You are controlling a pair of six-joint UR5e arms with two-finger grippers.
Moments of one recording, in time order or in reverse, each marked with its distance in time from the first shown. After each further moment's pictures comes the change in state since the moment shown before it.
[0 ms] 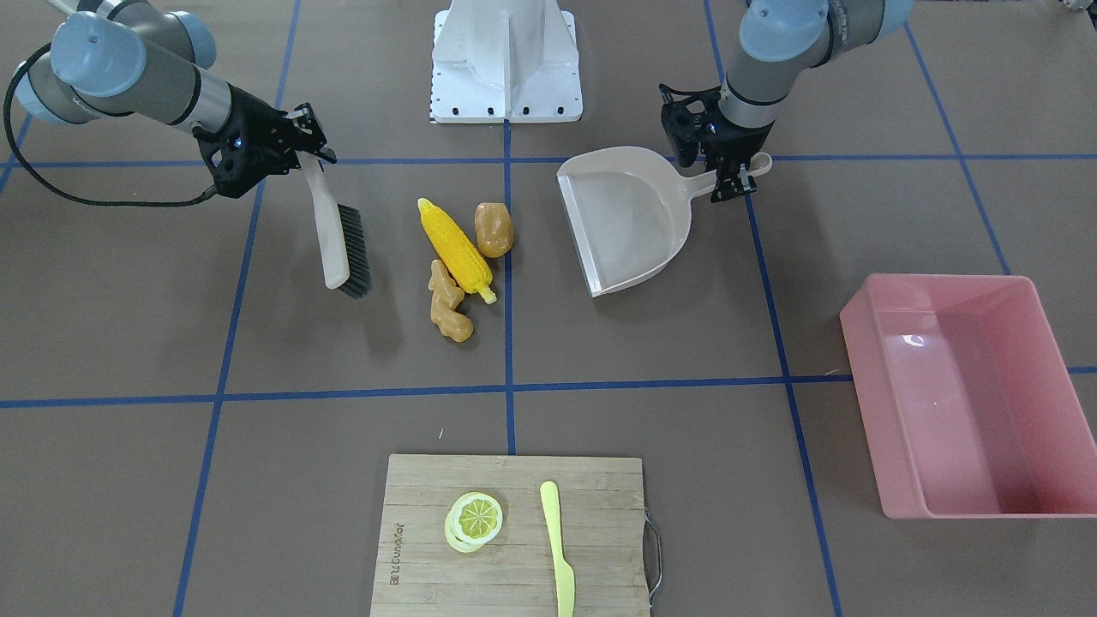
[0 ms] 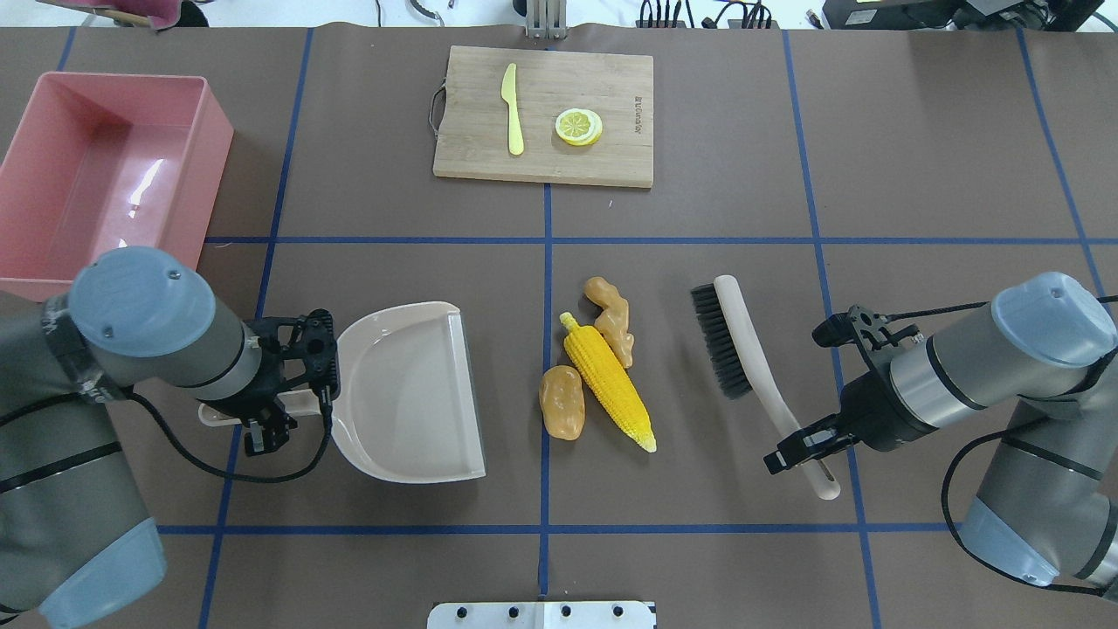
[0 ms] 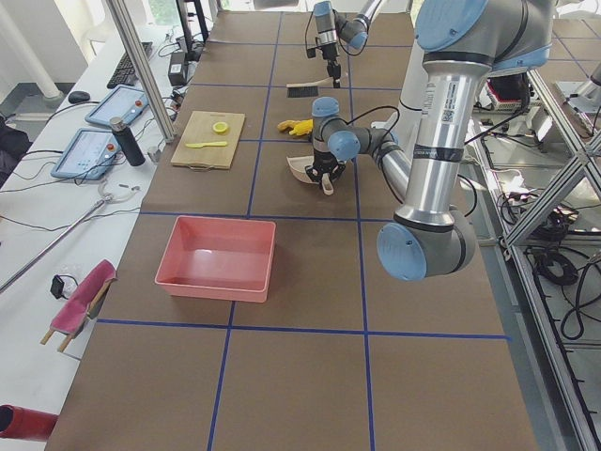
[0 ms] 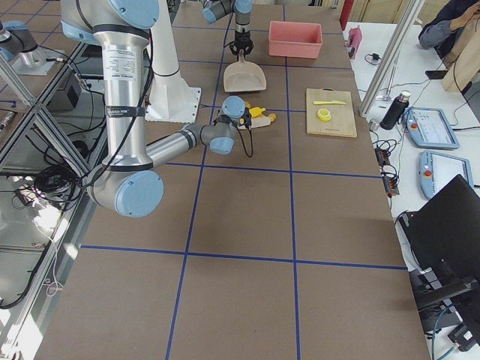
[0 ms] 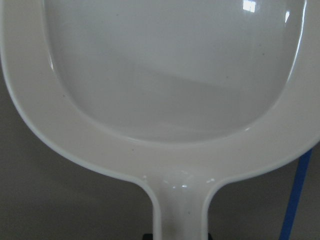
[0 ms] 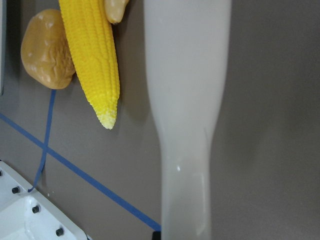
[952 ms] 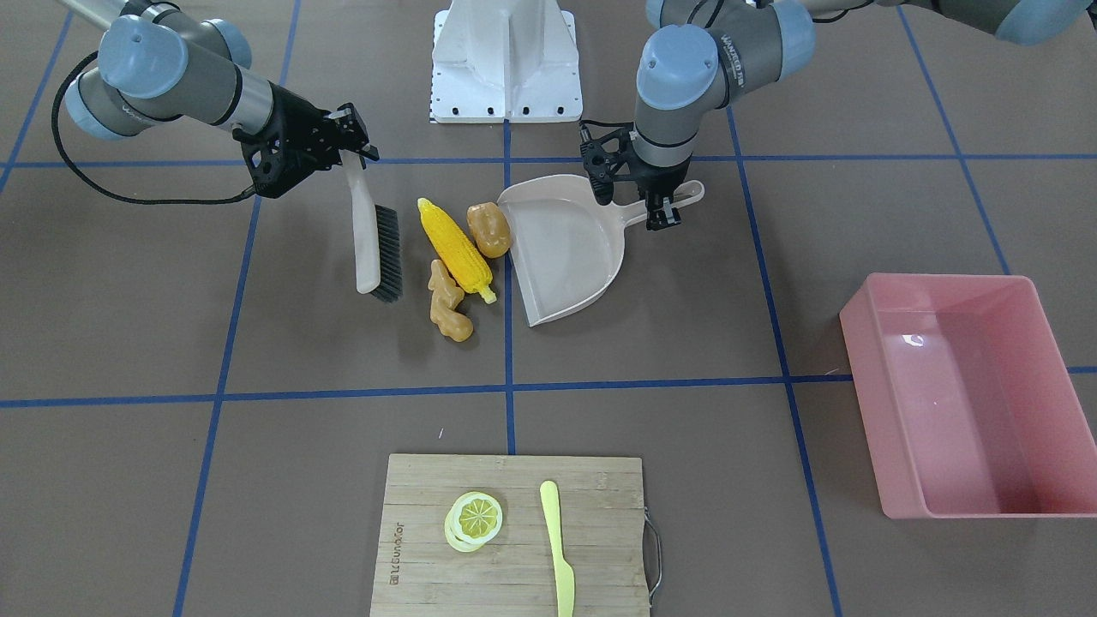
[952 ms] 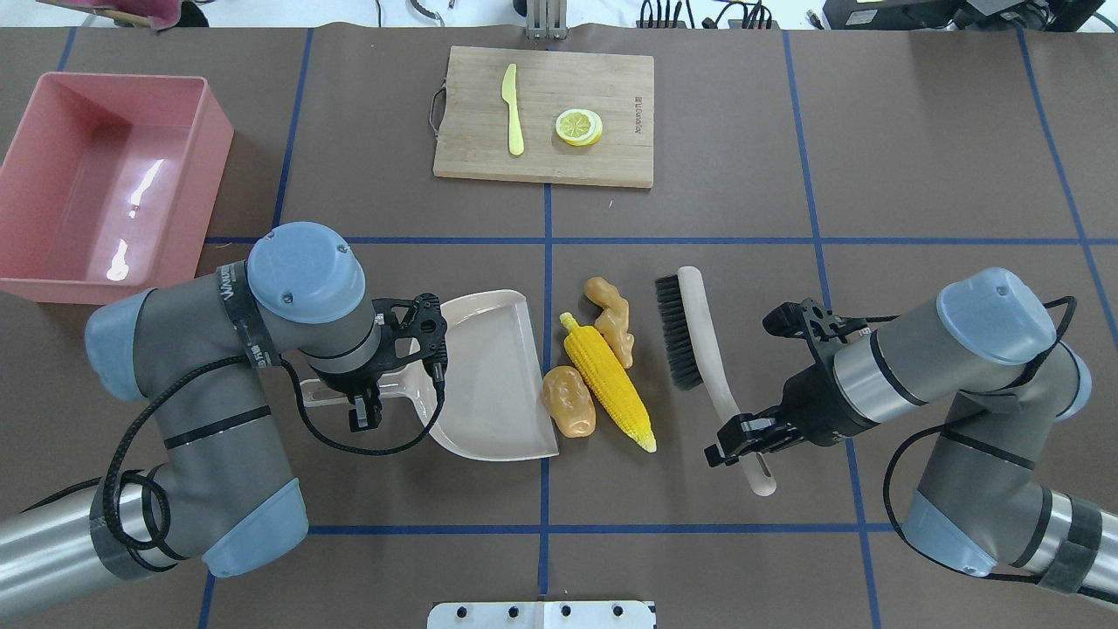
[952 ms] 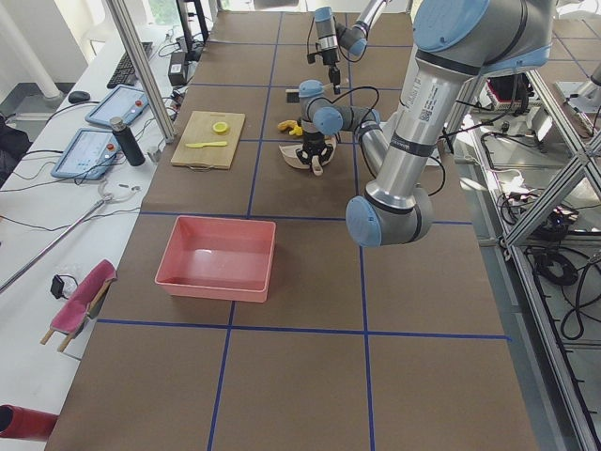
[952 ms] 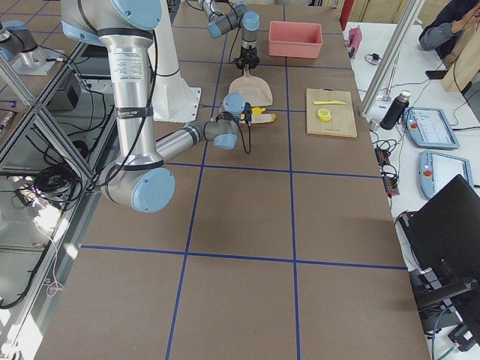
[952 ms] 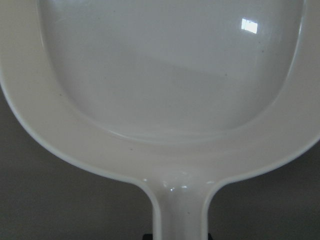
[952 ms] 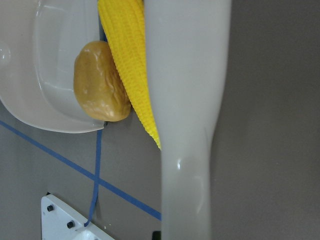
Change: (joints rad) left arm 0.029 -0.234 0.195 0.067 0.003 -0.005; right arm -0.038 0.124 -0.022 0.027 -0.027 0.220
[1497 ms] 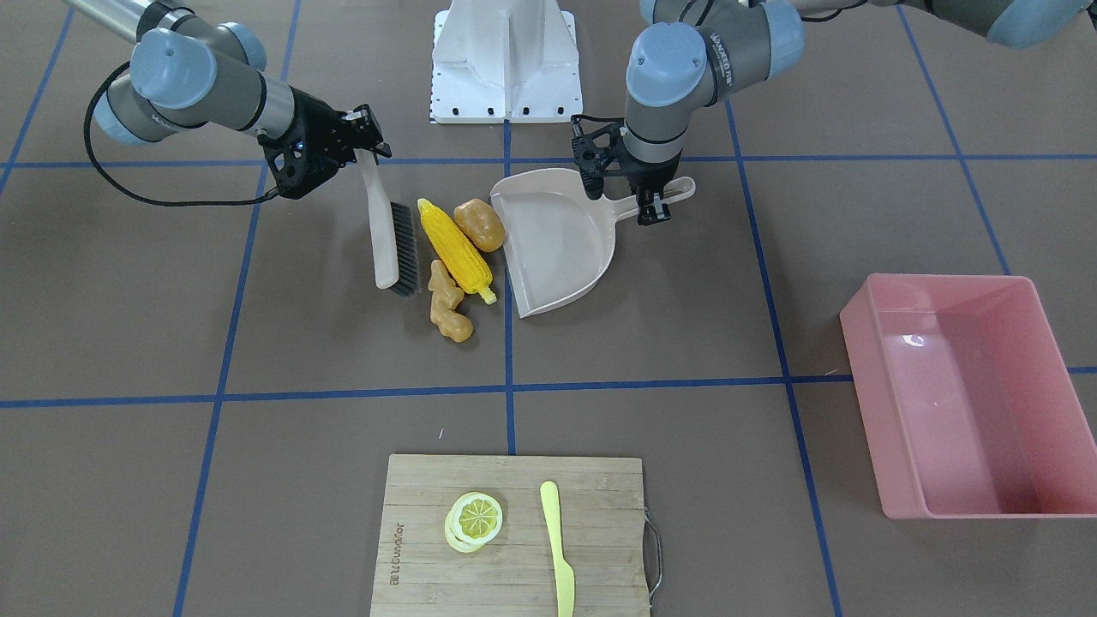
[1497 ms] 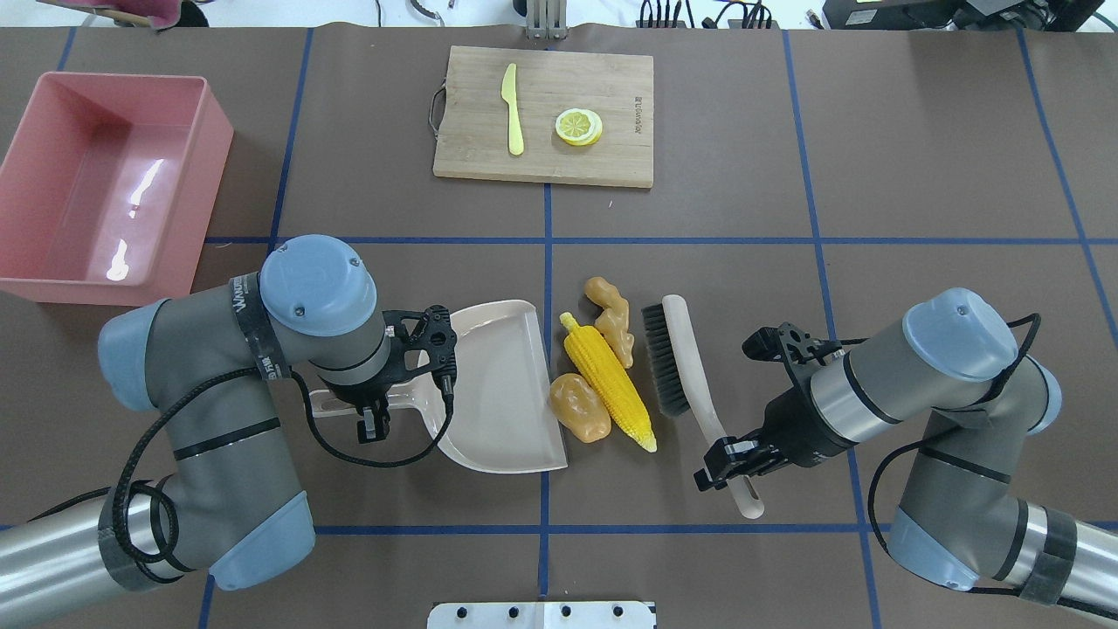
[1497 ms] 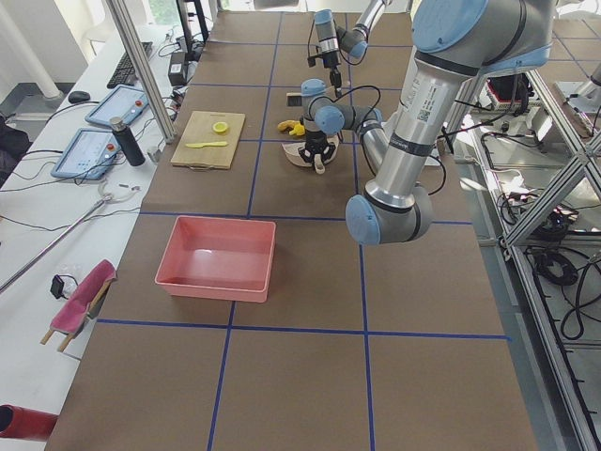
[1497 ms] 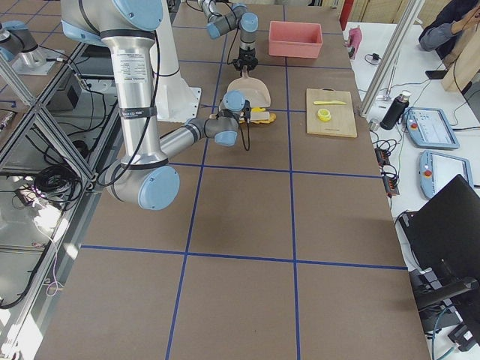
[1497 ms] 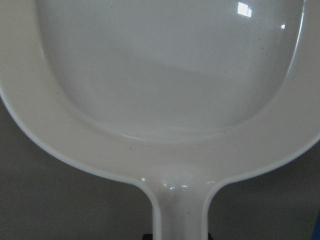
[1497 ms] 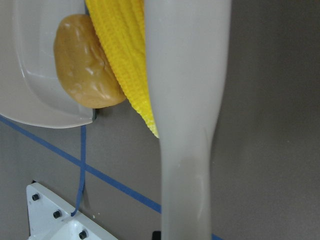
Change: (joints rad) left arm 0.020 -0.006 0.003 -0.003 0.000 -0.002; right arm -0.047 0.012 -0.046 -0.001 0.012 0.006
